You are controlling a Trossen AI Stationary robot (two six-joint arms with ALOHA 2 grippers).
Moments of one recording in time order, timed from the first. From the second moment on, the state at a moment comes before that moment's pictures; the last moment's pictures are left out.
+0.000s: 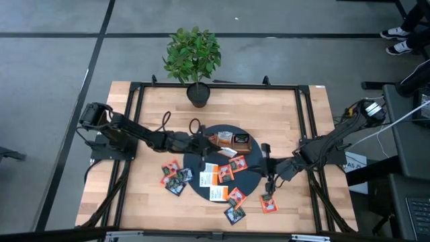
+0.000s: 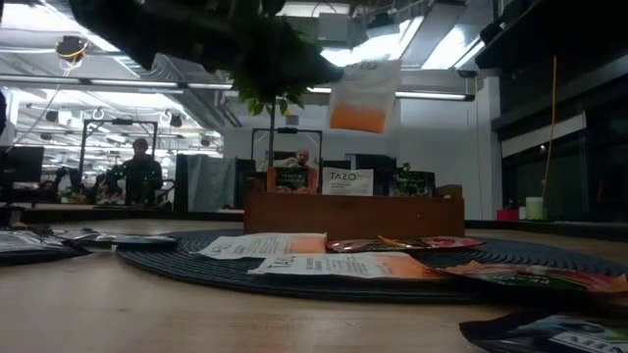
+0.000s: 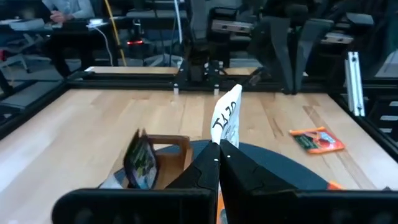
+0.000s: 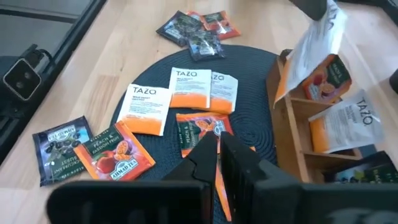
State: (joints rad) left arm -0.14 1.58 0.70 0.71 -0.22 -0.05; right arm 0.58 1.21 0.69 -0.13 0.47 0.23
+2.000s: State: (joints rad) left arm -0.08 1.86 0.64 1.03 -0.44 -0.03; right arm 0.54 1.21 0.69 -0.13 0.49 0.25
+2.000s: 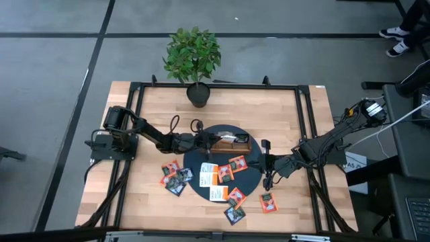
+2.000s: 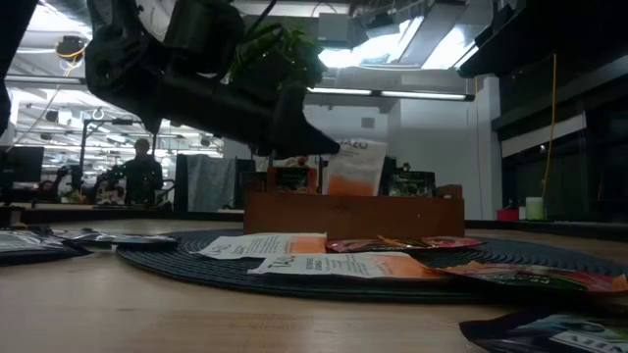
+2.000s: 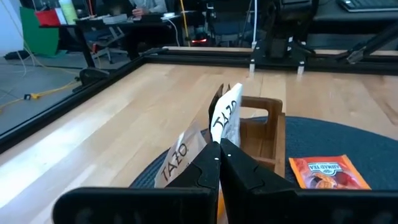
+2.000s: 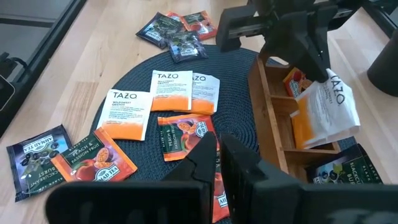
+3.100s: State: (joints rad) left arm -0.05 1.93 0.64 1.12 -0.40 -0.04; right arm 0.54 1.21 0.69 -0.13 0.49 0.25
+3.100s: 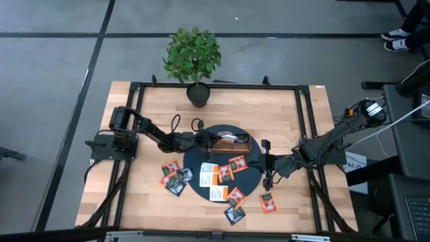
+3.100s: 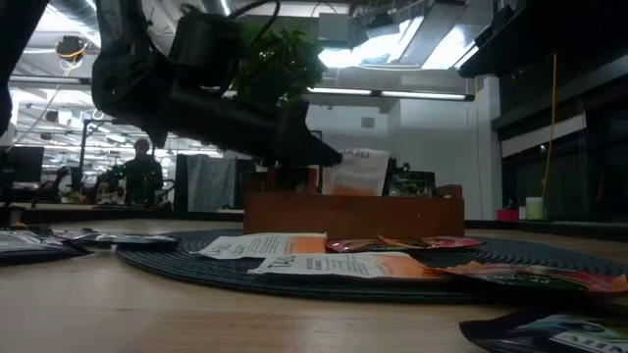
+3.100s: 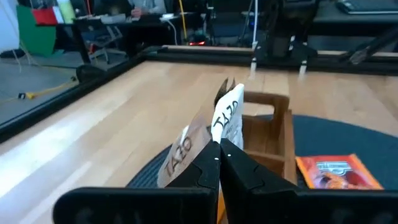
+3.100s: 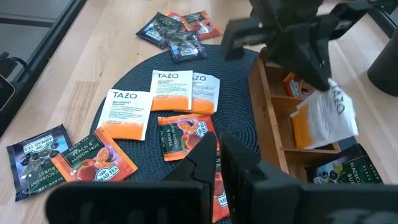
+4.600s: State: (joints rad) left arm -0.06 1.94 0.64 1.02 -0.45 -0.07; right arm 0.54 1.21 0.69 -0.14 0.49 0.26
